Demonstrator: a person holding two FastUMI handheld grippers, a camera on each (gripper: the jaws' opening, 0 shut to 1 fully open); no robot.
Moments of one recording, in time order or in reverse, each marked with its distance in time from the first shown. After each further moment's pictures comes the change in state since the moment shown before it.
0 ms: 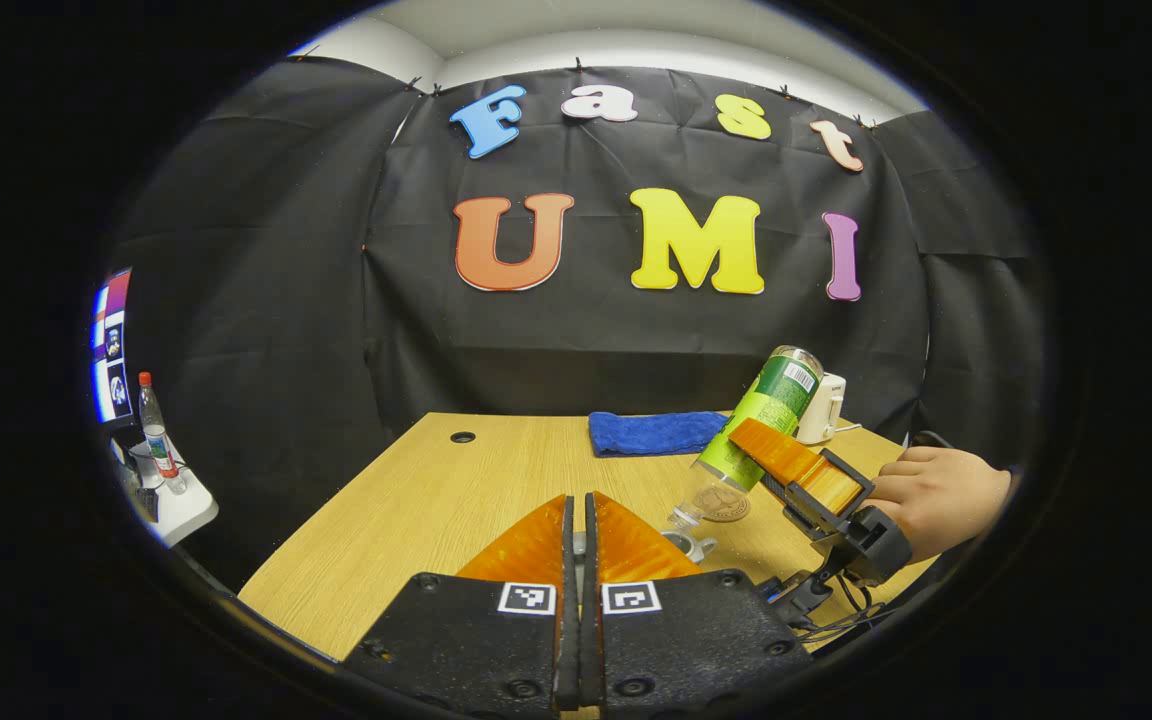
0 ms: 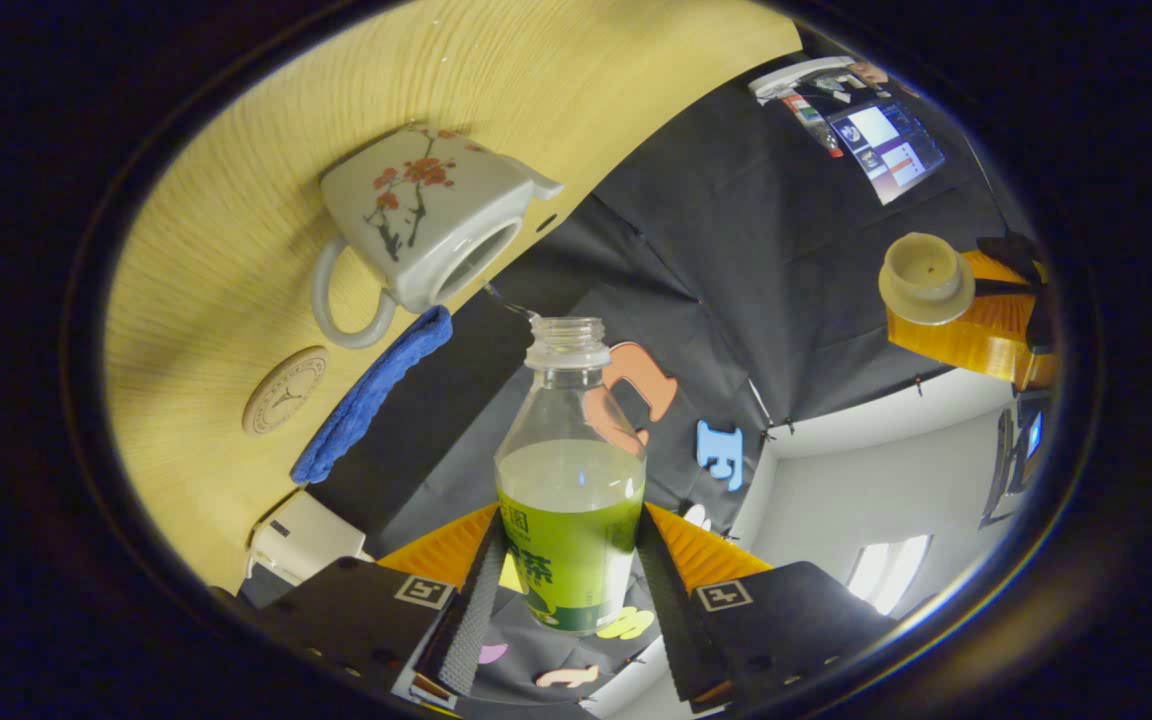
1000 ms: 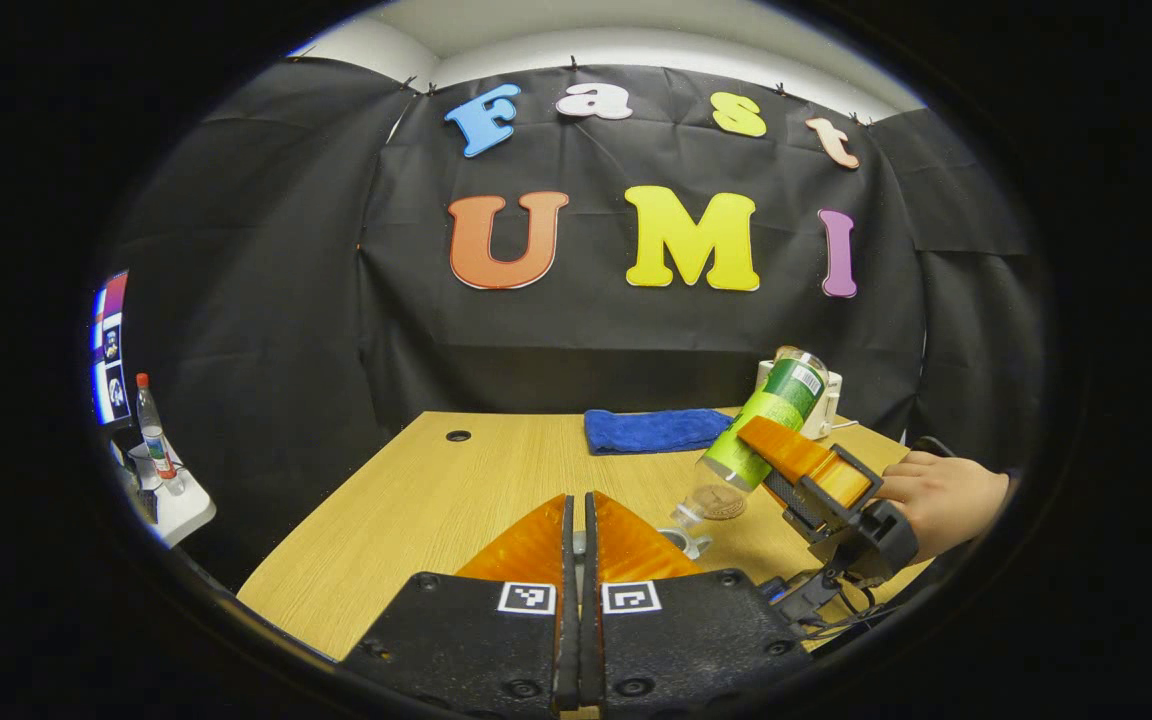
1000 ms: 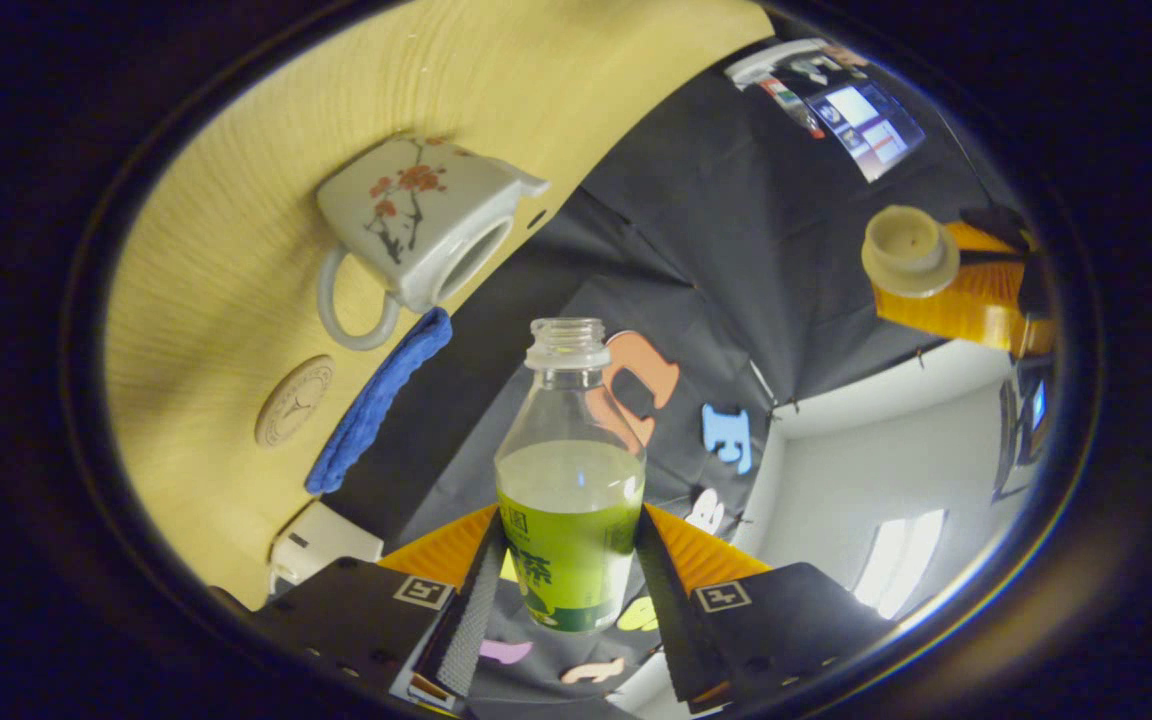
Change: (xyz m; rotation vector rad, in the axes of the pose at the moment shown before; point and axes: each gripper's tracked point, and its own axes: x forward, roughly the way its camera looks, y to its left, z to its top) left arm 0.001 -0.006 -0.003 0.007 0.006 -0.016; right arm -0.004 0.020 -0.012 0.183 0.073 0.055
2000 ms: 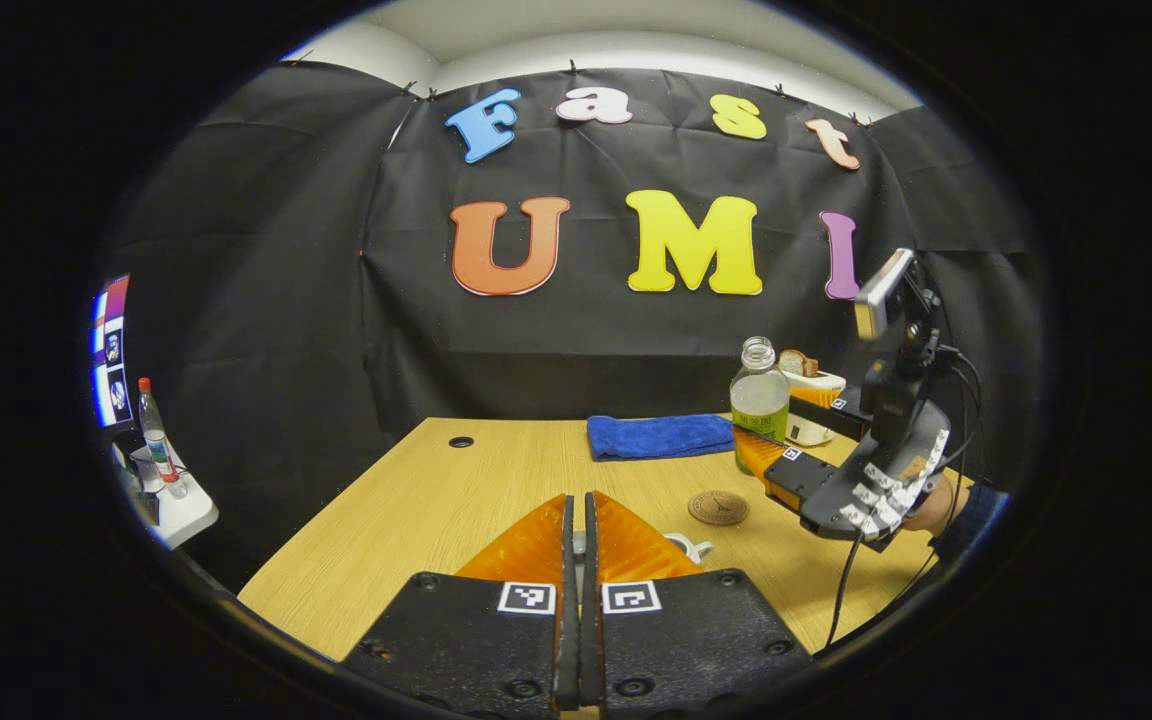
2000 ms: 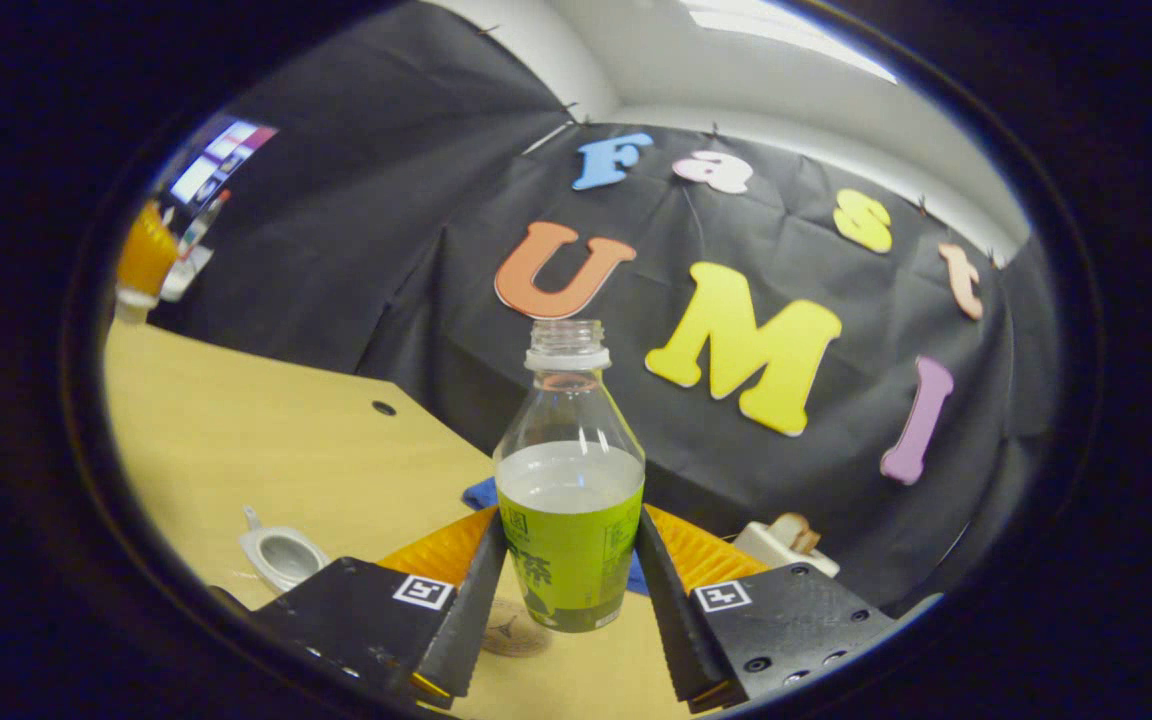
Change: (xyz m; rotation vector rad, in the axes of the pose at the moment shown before) left arm 0.005 -0.004 0.005 -0.005 -0.019 0.009; right arm 0.047 0.036 -0.031 1.715 0.181 0.421
